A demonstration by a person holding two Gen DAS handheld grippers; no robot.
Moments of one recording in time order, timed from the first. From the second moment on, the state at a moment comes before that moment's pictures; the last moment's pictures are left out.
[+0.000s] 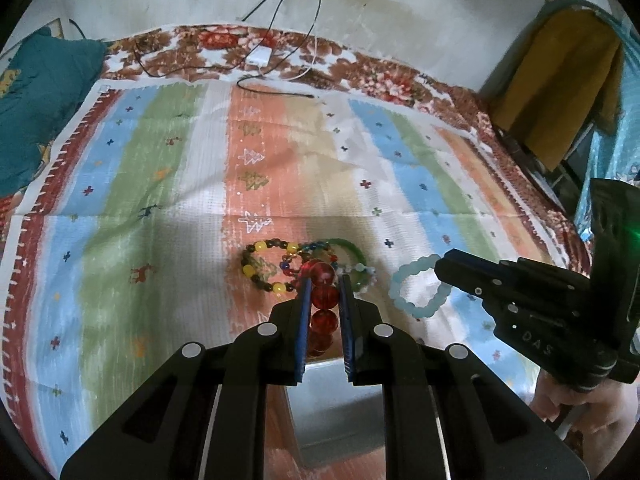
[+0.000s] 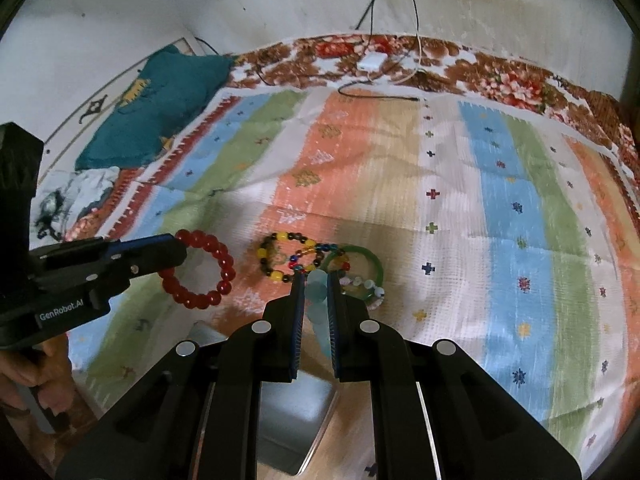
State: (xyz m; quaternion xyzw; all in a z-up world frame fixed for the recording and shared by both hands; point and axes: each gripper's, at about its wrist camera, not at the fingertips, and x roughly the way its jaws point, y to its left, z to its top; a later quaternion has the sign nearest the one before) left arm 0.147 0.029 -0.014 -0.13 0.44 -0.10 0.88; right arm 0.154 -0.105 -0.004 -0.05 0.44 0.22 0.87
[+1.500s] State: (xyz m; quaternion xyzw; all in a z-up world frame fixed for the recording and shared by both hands) left arm 0.112 0.030 -0.027 -0.12 0.45 -0.06 0.88; right arm 0.119 -0.112 -0.018 -0.04 0.46 0.20 0.87
